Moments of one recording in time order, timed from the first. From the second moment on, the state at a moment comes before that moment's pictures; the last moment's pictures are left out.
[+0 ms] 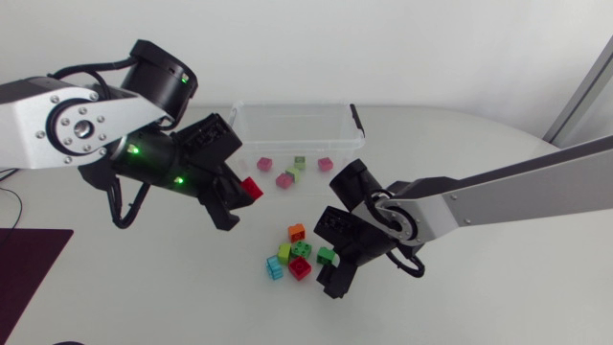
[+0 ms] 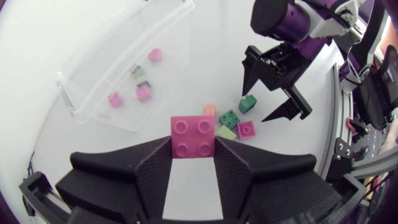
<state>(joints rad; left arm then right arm) -0.47 1.44 1.07 -0.59 0.21 0.50 0.65 1.80 0.87 -0.26 -0.17 -0.37</state>
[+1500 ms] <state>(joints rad) -0.39 1.55 0.94 -0.34 0.23 0.46 0.44 1.73 1.45 -0.25 -0.15 -0.22</state>
